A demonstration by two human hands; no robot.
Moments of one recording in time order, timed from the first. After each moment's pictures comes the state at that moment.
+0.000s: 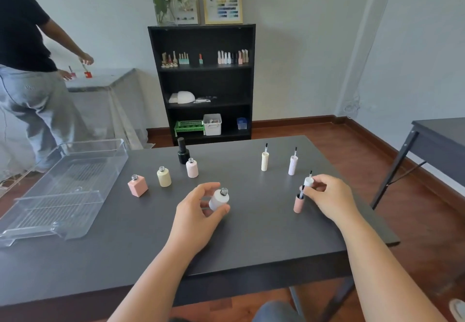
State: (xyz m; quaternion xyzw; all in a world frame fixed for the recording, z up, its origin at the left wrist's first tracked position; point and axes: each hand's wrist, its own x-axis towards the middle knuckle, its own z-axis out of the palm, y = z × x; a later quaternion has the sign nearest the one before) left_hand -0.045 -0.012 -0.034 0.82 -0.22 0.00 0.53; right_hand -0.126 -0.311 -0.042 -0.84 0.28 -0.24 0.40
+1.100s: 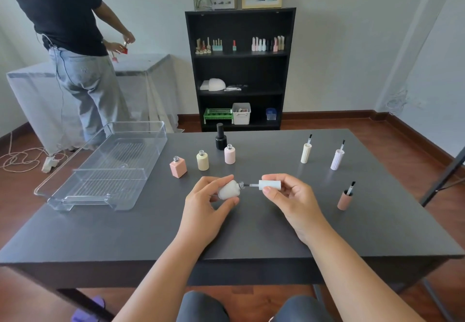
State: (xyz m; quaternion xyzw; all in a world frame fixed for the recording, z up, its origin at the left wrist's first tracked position) left_hand -0.040 0.040 -0.040 0.82 -0.24 0.11 0.50; right_hand -0.095 -0.155 -0.037 -0.68 0.02 -0.17 0.71
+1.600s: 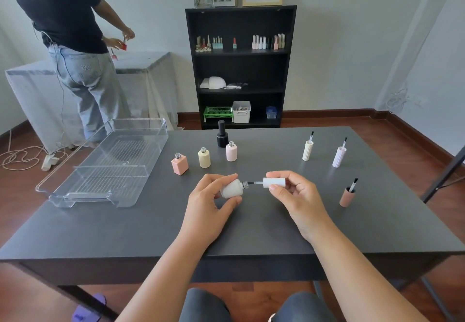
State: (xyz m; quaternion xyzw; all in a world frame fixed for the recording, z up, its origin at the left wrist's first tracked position) left_hand -0.043 0.042 -0.039 0.83 -0.26 0.12 0.48; right_hand -0.097 -0.156 -0.040 -0.70 0.02 -0.19 0.69
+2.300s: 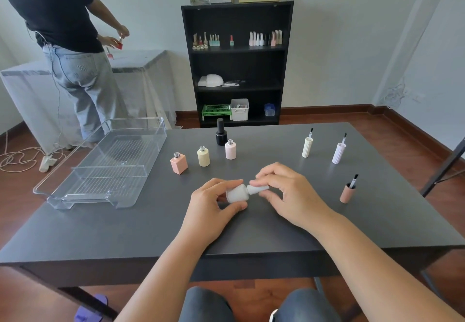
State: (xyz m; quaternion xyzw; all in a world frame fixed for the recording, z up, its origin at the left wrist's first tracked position) left_hand -0.041 0.044 -0.042 0.82 -0.28 0.06 0.49; right_hand -0.093 -0.155 -0.018 -0.91 -0.16 -0.24 0.30
